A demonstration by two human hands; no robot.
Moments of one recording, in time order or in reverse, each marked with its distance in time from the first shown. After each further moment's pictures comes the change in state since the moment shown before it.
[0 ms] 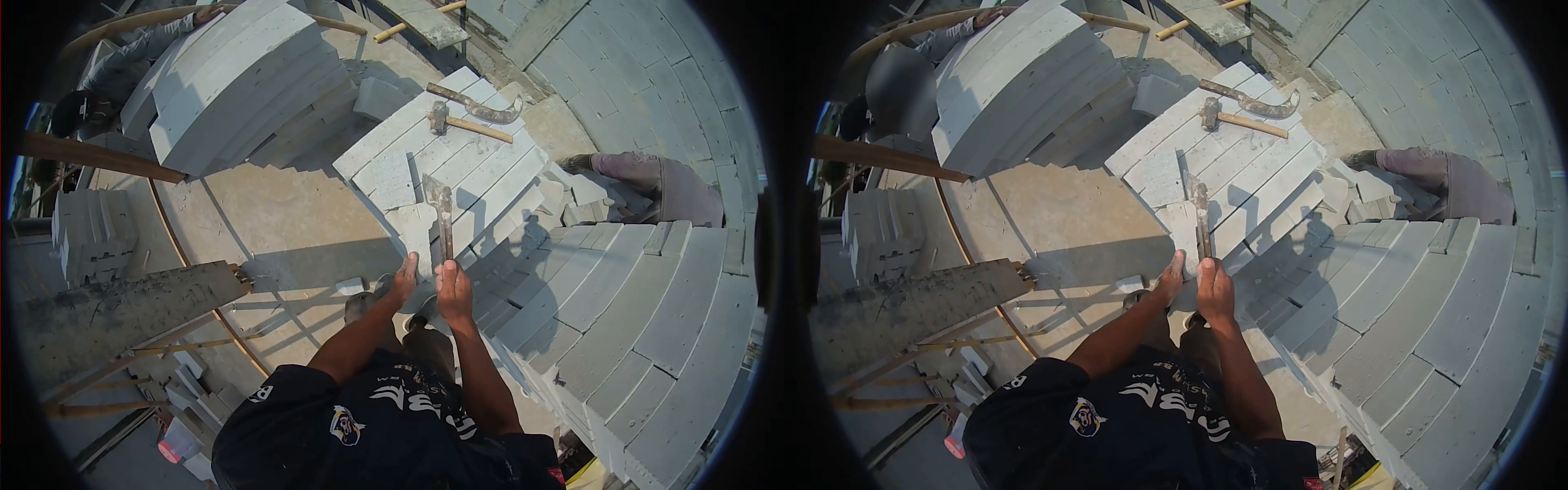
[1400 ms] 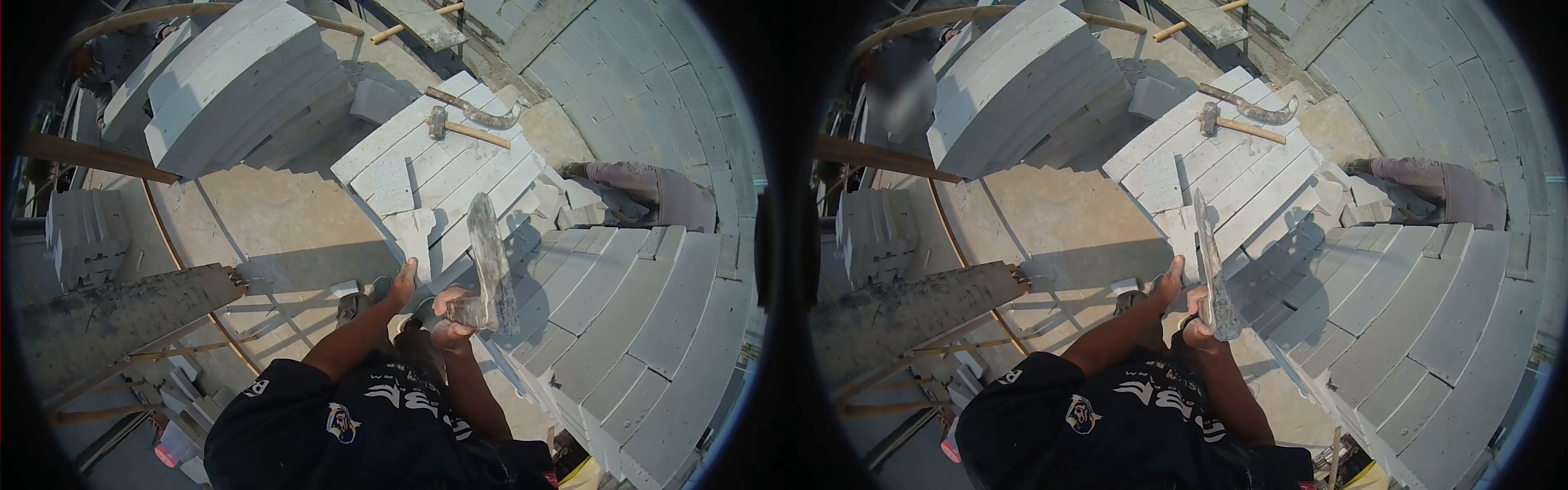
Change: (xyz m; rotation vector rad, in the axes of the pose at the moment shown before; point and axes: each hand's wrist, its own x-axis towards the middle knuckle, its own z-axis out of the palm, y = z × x) left_hand 0.029 -0.051 -0.005 -0.050 -0.003 0.162; right_hand -0.028 -0.047 0.003 0.382 0.158 -0.581
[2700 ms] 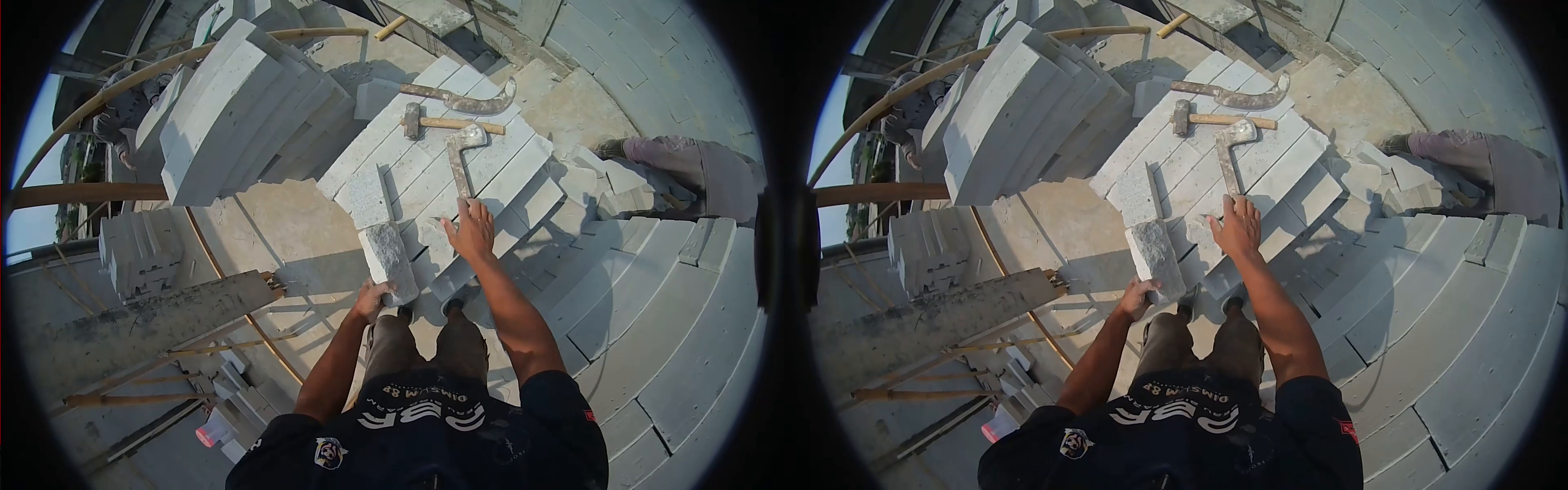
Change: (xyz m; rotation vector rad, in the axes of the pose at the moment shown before) left_hand -0.049 0.107 0.010 -0.104 0.121 -0.198; right_hand 0.142 0.211 -0.107 -0.938 -0.491 0.211
